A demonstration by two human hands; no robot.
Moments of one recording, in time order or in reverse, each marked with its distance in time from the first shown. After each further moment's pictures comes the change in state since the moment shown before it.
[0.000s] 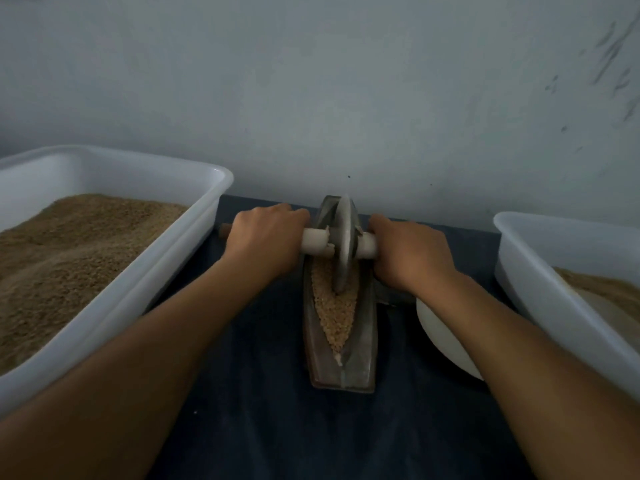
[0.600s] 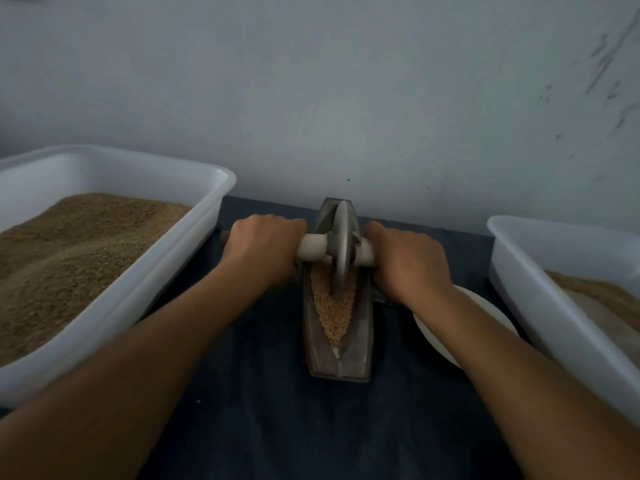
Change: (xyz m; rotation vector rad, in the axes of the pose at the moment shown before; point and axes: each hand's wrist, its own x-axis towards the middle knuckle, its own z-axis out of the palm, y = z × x) left_hand -0.016 0.001 -0.005 0.006 -0.071 -0.016; right_hand -0.021 -0.010 -0.006 -0.060 0.123 -0.048
